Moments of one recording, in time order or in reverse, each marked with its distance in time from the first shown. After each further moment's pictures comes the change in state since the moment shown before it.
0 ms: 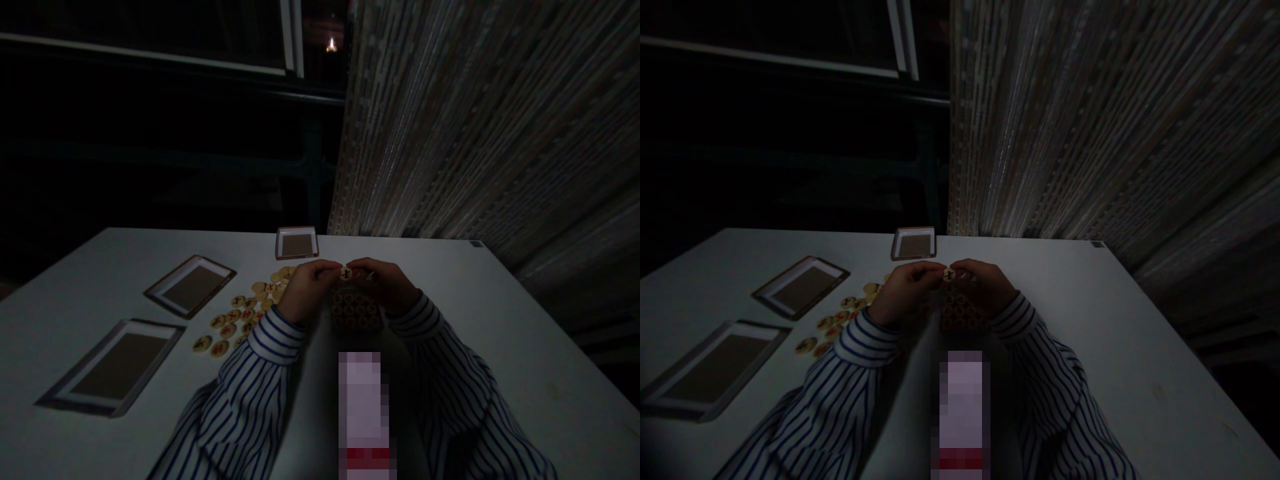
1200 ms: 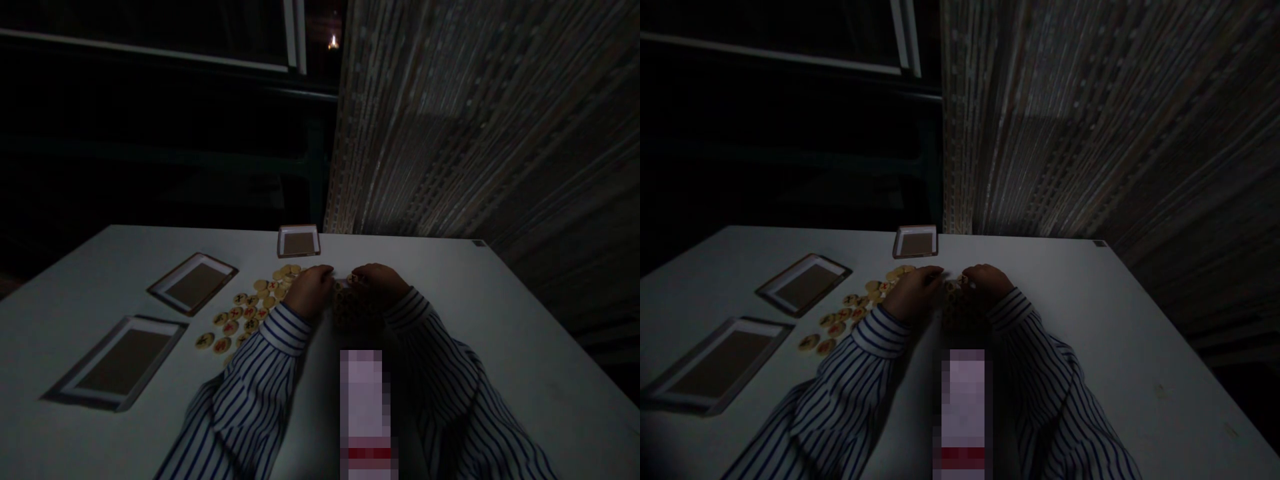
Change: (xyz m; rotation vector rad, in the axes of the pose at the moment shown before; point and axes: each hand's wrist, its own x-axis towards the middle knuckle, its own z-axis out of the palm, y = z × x) left_hand 0.007 -0.025 -0.005 0.793 0.004 0.085; right_hand 0.004 0.025 0.014 -0.564 -0.313 0.109
